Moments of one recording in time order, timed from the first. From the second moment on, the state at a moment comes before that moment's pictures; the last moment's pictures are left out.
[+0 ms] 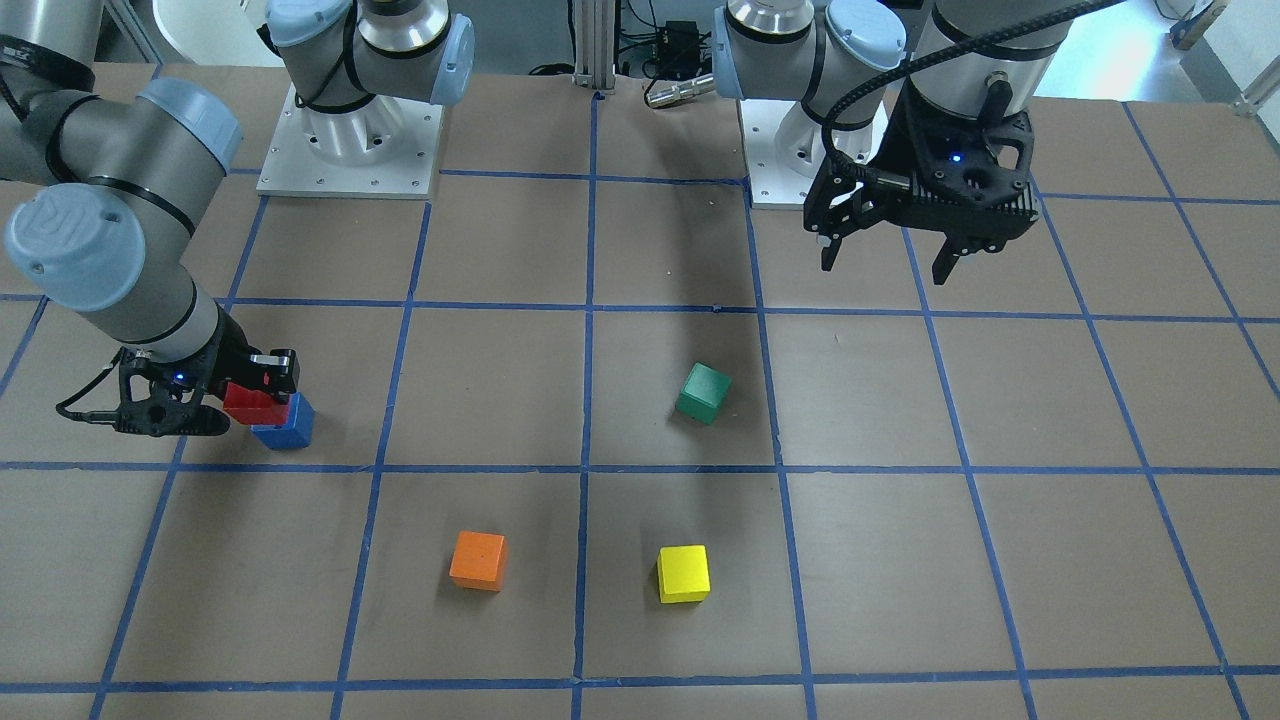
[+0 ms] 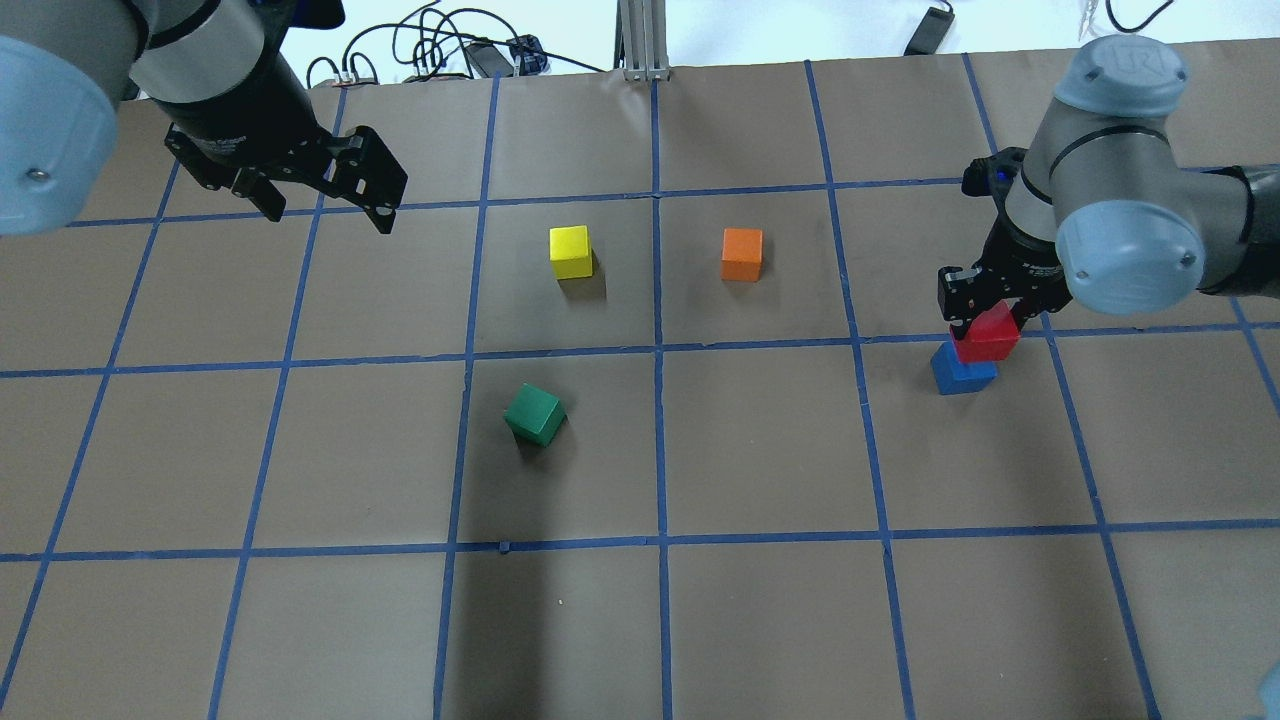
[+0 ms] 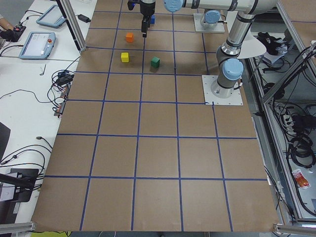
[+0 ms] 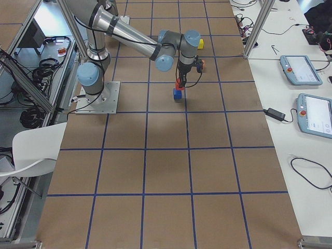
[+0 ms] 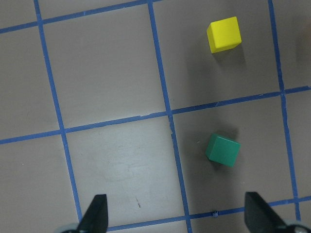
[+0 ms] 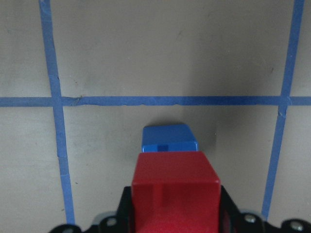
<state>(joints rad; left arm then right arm) -1.58 -1.57 -1.54 -1.52 1.60 0.15 1.37 -1.36 1.89 -1.99 -1.63 -0.21</state>
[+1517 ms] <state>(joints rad) -1.58 -1.57 -1.54 -1.52 1.60 0.15 1.37 -1.36 1.94 -2.01 -1.63 -0.28</state>
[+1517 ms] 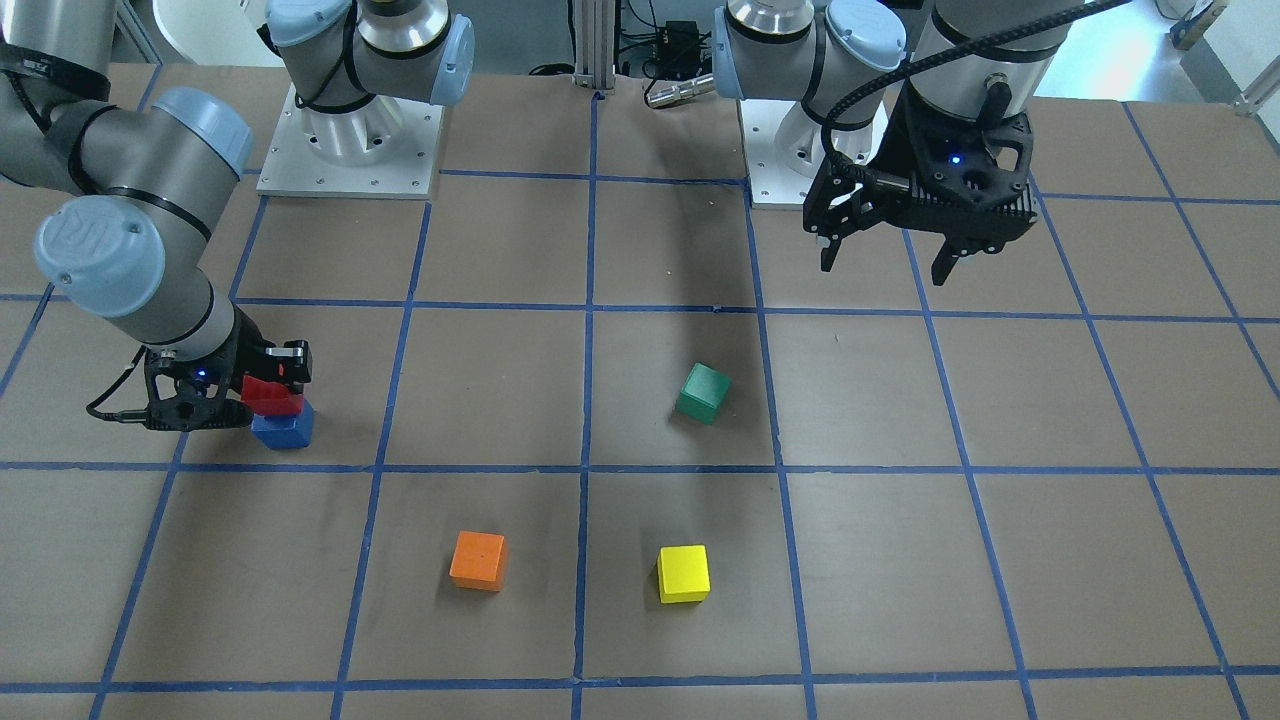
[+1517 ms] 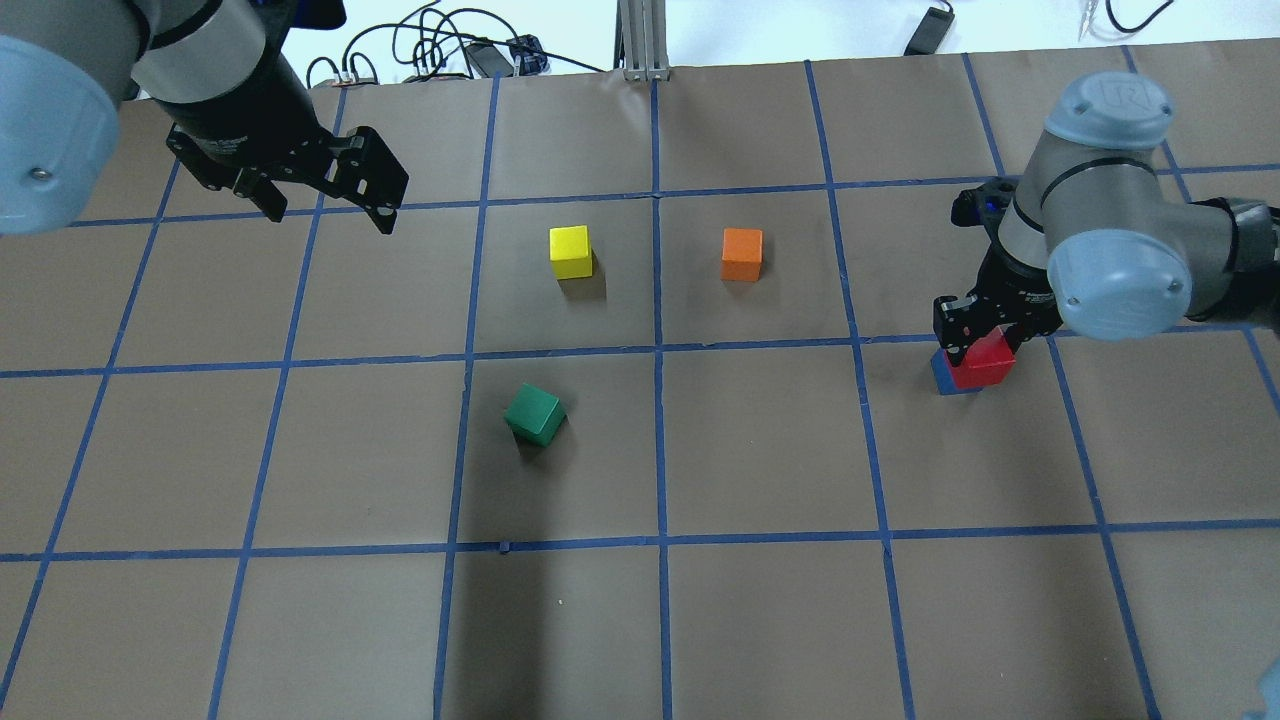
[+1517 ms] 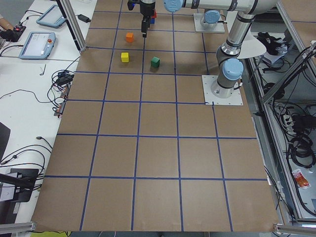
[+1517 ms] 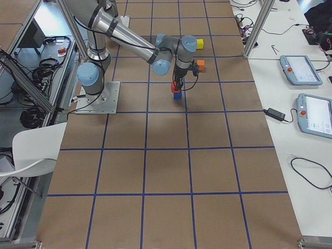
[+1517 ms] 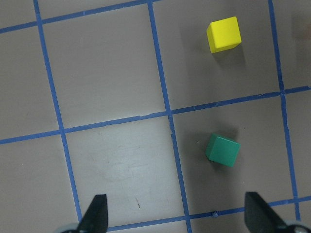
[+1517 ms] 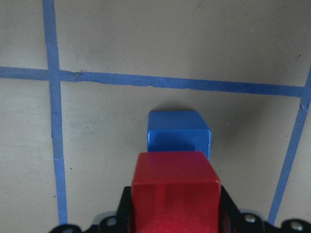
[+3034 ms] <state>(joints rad) -1.58 -1.57 -1.54 -1.52 1.60 0.15 1.36 -1.38 1.91 -1.99 -1.63 -0.27</state>
